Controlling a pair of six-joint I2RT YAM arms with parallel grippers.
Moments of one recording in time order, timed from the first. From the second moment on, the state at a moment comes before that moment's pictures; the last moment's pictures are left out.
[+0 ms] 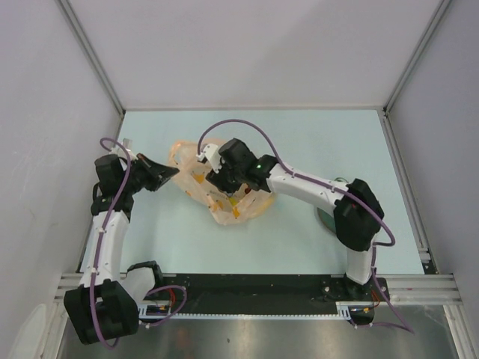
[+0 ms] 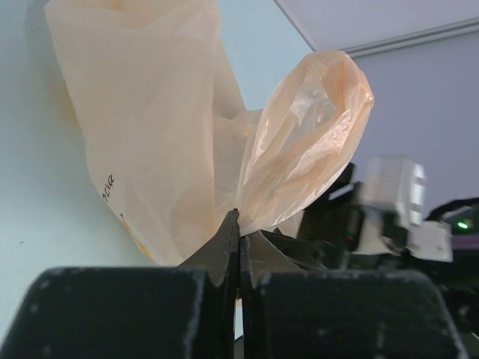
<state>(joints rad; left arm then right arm) 0.21 0.98 0.74 -0.25 0.71 -0.78 0.92 1.87 1.58 -0.43 -0.06 -0.20</state>
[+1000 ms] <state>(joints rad) 0.21 1.03 0.76 -0.49 0.70 -0.34 0.83 1.74 1.24 -0.35 -0.27 -0.43</state>
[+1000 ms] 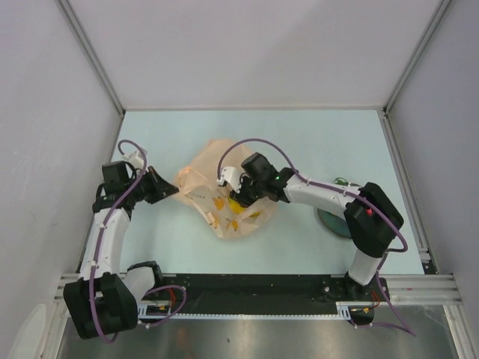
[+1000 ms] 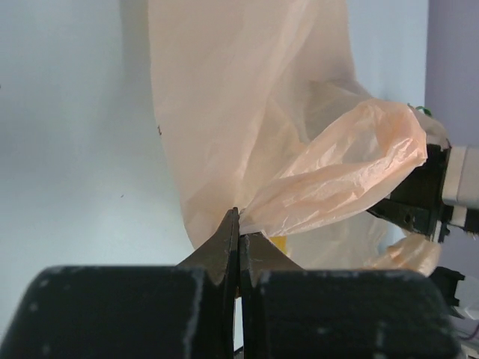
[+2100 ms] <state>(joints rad) 0.22 0.98 0.69 -0.49 0.67 -0.35 0.90 1.93 1.27 -0.18 -0.15 -0.63</state>
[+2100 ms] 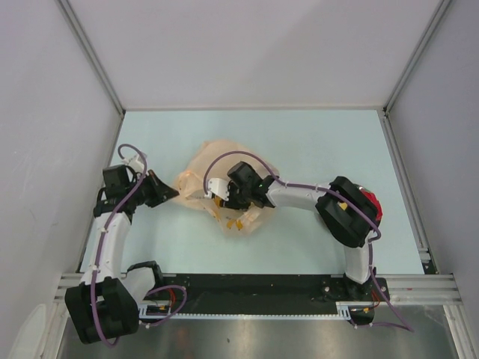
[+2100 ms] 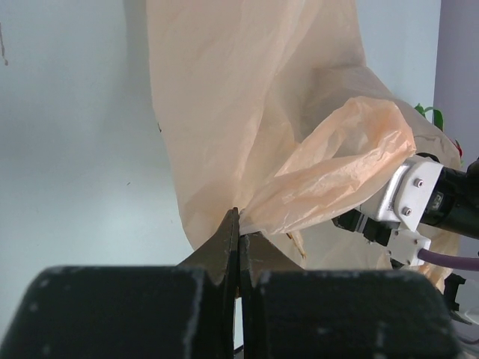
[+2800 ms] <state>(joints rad) 0.22 0.98 0.80 -0.46 0.70 -0.36 0.82 1.59 1.40 -0.21 -0.64 -0.17</state>
